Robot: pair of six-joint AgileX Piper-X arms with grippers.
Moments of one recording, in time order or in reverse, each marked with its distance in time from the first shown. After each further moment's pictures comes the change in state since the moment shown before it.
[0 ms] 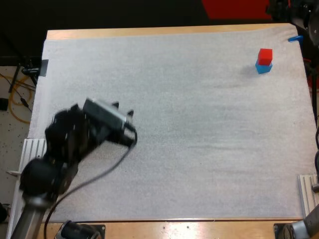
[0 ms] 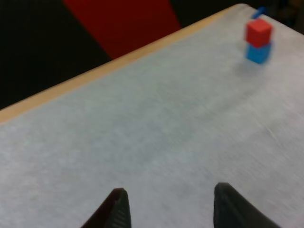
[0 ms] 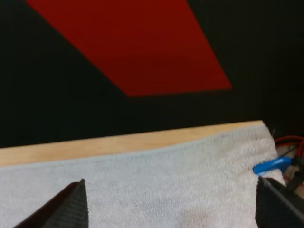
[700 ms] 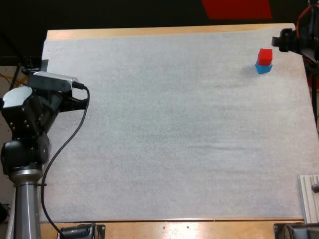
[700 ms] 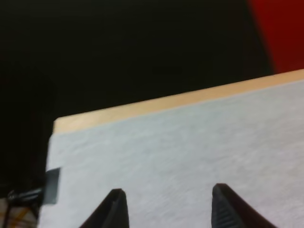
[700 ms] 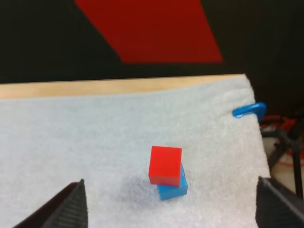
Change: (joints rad) left arm 0.473 0.121 0.000 -0.166 0.009 0.101; right arm 0.000 -0.376 0.444 -0.040 0.000 -0.071
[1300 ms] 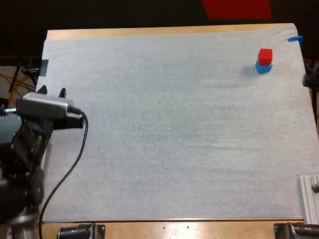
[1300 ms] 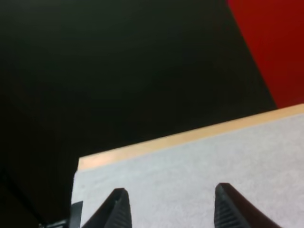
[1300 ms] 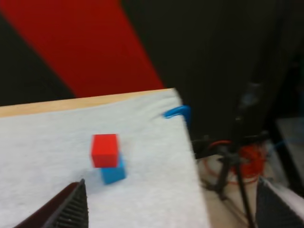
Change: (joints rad) left arm -0.004 -0.272 0.014 0.087 0.005 0.017; right arm -0.121 -0.513 0.395 -0.074 0.041 -0.034
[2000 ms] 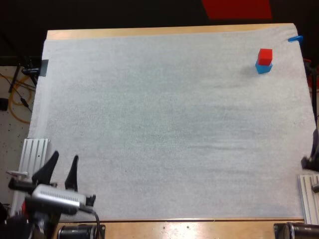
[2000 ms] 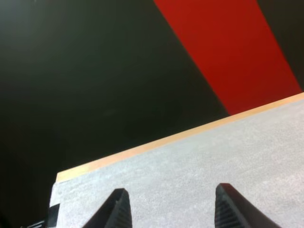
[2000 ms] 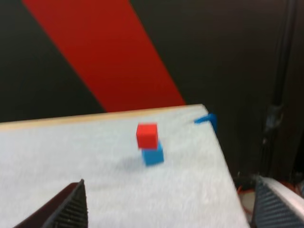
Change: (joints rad) left arm -0.106 -0.614 0.193 0.276 0.004 0.000; right arm -0.013 -0.720 0.387 0.100 -0.123 0.033
